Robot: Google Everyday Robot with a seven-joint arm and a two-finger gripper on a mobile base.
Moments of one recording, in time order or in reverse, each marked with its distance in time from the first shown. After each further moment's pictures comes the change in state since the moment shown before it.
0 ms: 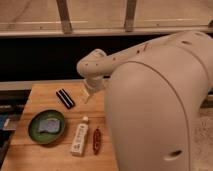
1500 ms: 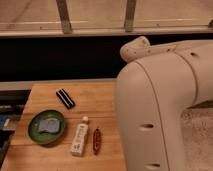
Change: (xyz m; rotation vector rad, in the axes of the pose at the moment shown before) arm 0.022 -0.234 0.002 0.229 0.044 0.332
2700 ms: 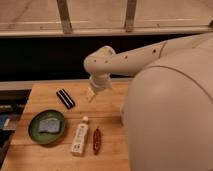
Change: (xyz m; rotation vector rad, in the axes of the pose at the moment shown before) arm 0.069 0.201 -0.073 -0.277 -0.064 -0.351
